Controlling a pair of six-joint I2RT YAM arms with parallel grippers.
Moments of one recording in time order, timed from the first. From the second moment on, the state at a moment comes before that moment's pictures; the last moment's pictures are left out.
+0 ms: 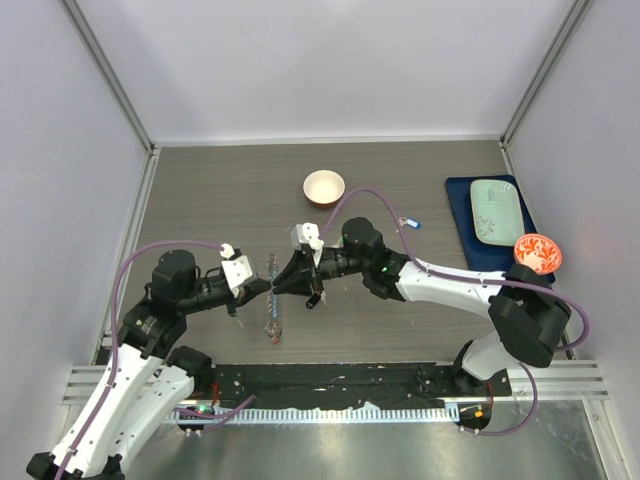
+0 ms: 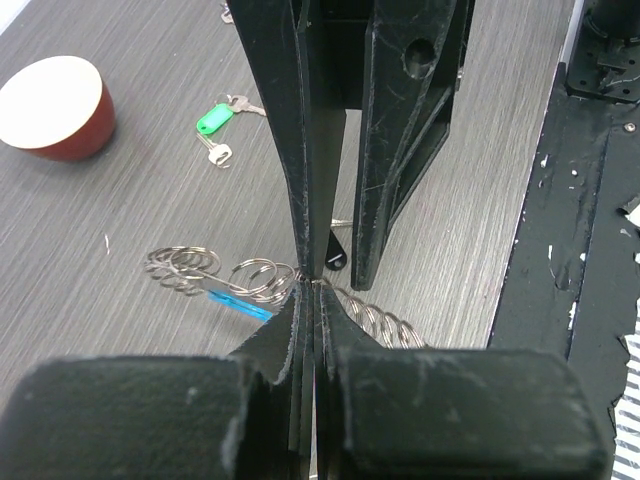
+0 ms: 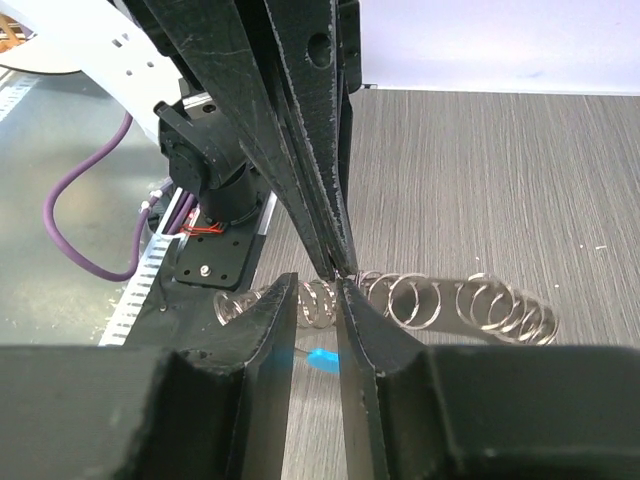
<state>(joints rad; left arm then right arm) -0.41 0.54 0.67 -0.53 0.69 0.38 0.93 1.49 0.87 0.53 -0.81 -0.02</state>
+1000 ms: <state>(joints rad) -0.41 0.54 0.66 -0.52 0.67 0.36 0.93 1.61 0.89 0.63 -0.83 0.05</state>
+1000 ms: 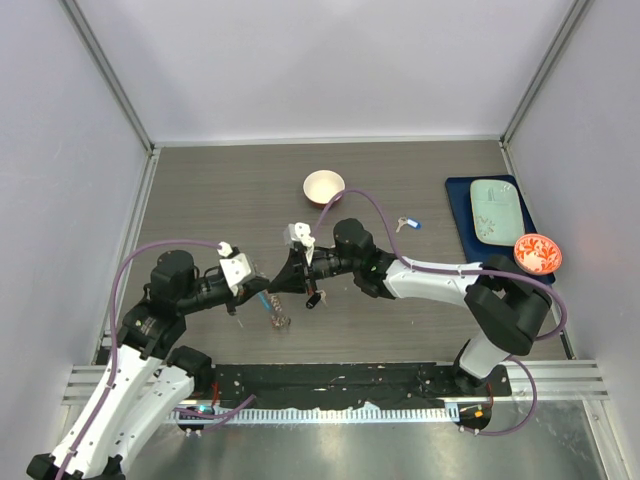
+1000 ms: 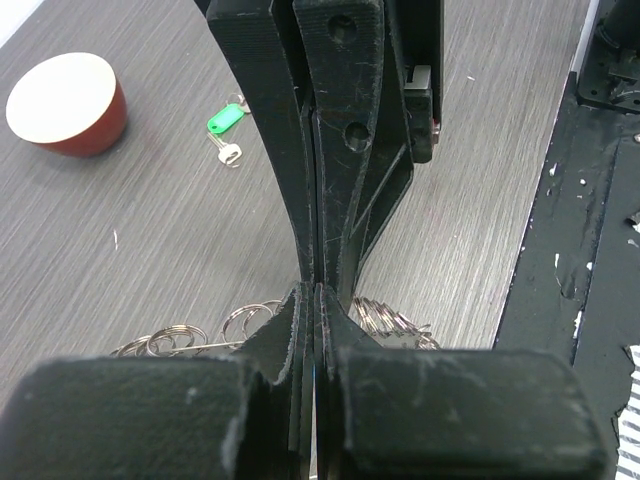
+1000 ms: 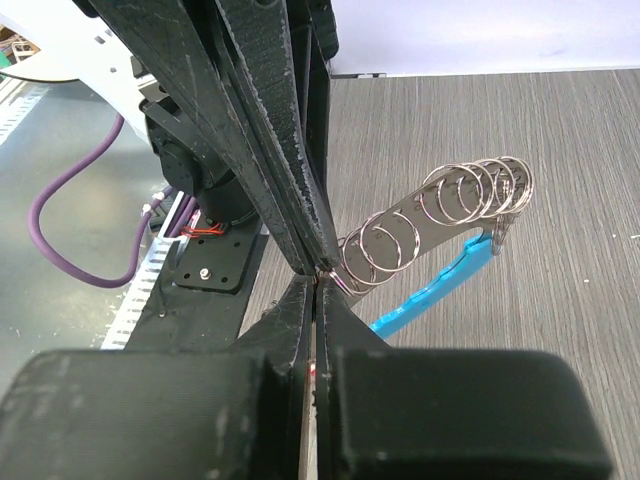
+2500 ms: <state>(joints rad) -0.40 0.71 0.79 -0.63 0.65 0.48 0.84 1.50 0.97 0.33 -0.82 -0.20</state>
